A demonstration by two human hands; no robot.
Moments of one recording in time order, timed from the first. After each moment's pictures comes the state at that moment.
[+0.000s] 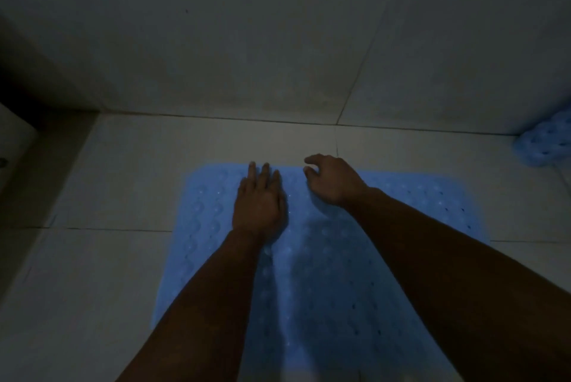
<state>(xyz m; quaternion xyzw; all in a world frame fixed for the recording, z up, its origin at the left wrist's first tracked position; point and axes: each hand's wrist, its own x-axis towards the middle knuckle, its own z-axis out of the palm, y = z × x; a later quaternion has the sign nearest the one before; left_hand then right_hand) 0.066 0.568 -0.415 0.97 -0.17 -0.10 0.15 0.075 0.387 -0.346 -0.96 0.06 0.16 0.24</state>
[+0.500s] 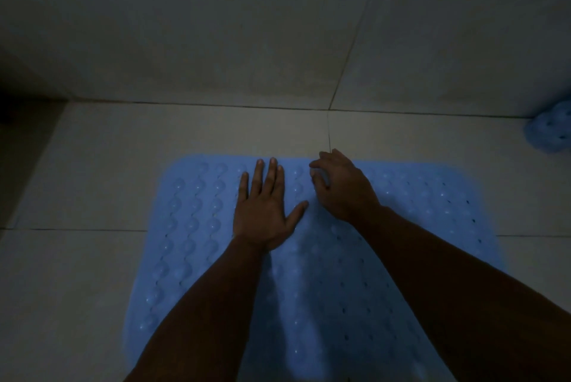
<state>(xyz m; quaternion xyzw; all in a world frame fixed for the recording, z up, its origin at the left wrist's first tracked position) 0.050 0.530 -0.458 0.97 -0.20 -0.08 0.08 0.043 0.344 -0.399 -0.96 0.04 0.05 0.27</state>
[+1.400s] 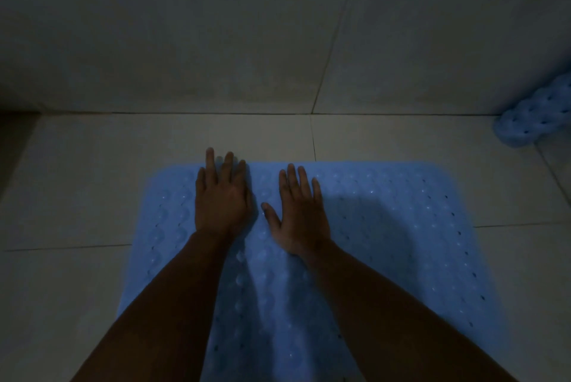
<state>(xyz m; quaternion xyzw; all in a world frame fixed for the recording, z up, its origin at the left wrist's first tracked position) 0.084 0.566 -0.424 0.98 -0.17 -0.05 0.07 0.021 0.404 -0.461 -0.99 0.04 0.02 0.09</state>
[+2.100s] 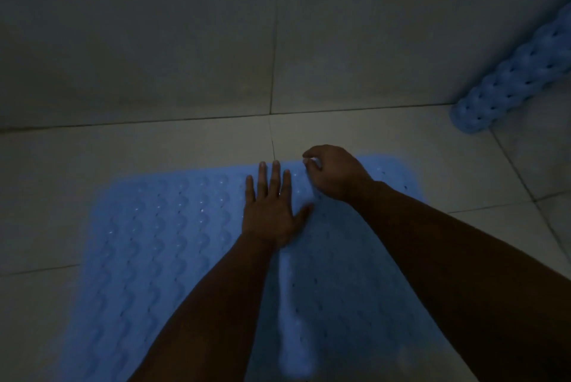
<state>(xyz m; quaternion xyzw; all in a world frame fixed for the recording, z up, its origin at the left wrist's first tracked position) 0.039 0.423 -0.449 0.95 -0.28 -0.11 0.10 0.046 0.246 -0.377 -0.96 0.09 0.06 0.25</state>
